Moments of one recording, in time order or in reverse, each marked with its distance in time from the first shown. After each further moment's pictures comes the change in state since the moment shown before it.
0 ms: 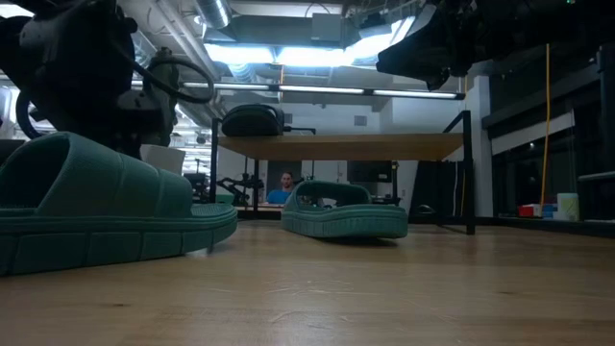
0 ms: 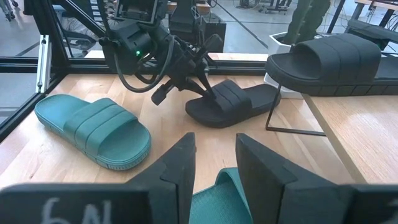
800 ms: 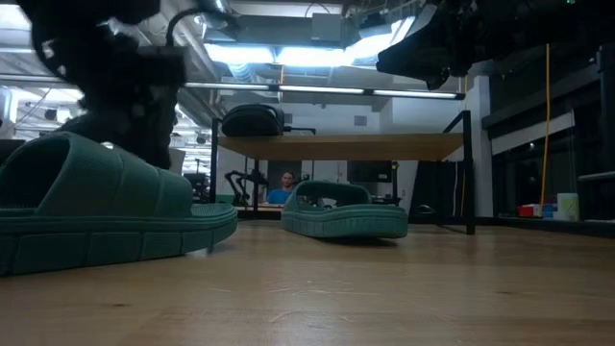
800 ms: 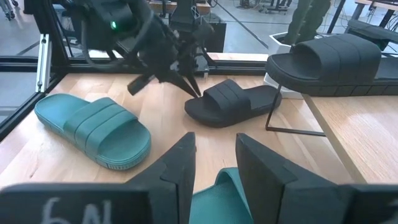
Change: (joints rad) left arm -0.025 0.000 0.215 -0.103 0.078 0.091; right arm 0.000 0.000 0.000 0.000 0.000 -0.005
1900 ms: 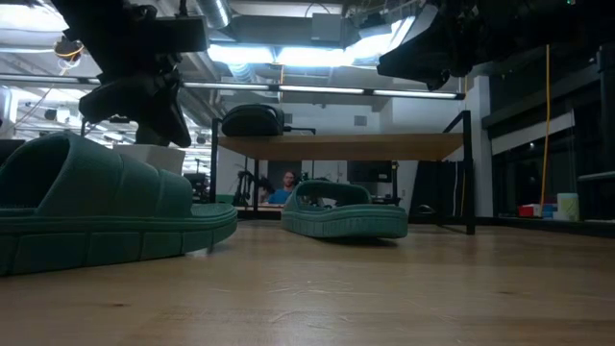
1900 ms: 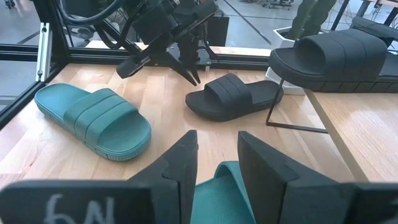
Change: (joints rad) left arm 0.005 0.000 0.098 -0.016 -0.025 -0.036; right arm 0.000 0.000 0.000 -0.019 0.000 -0.018
